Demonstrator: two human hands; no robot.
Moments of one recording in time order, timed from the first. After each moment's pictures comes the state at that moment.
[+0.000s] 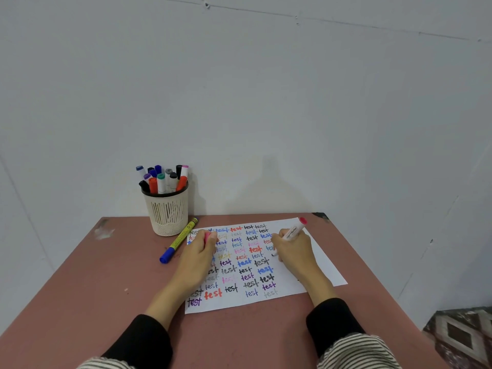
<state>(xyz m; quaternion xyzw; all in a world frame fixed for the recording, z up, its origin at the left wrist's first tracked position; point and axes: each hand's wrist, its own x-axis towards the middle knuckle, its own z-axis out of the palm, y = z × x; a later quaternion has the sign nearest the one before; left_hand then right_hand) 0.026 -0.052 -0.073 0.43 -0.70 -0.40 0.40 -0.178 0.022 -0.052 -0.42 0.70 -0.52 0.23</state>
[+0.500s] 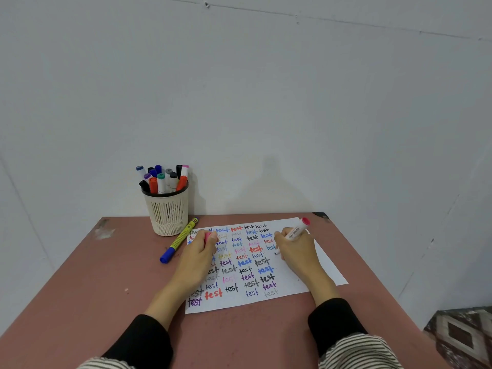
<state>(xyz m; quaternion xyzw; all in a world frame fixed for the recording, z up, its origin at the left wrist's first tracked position) 0.027 -0.051 -0.072 0.44 -0.71 -0.39 0.40 -0.182 0.023 -0.054 -0.43 0.70 -0.53 0.22</state>
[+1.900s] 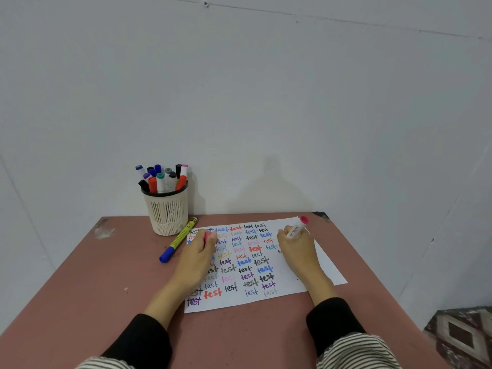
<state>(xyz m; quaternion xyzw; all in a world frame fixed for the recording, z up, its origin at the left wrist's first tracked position) 0.027 -0.051 -0.073 0.44 -0.71 -0.39 0.39 -0.184 0.020 -0.055 -0.40 0.73 -0.53 0.18</state>
